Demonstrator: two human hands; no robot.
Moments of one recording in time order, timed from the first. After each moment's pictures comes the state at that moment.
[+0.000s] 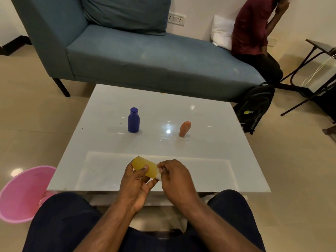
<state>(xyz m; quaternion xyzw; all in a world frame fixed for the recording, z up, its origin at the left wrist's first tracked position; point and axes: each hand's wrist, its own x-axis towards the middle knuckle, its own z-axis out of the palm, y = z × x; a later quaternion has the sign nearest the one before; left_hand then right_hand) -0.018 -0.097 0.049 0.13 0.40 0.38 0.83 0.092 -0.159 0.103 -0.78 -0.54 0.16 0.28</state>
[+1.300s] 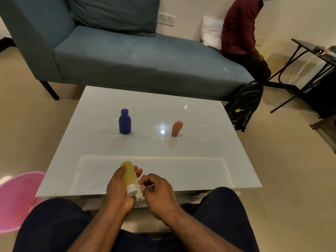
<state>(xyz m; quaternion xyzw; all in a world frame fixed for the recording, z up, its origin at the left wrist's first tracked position) -0.021 -0.092 0.049 0.03 0.44 0.38 0.81 0.066 -0.171 0.080 -0.77 -0.40 0.36 0.34</state>
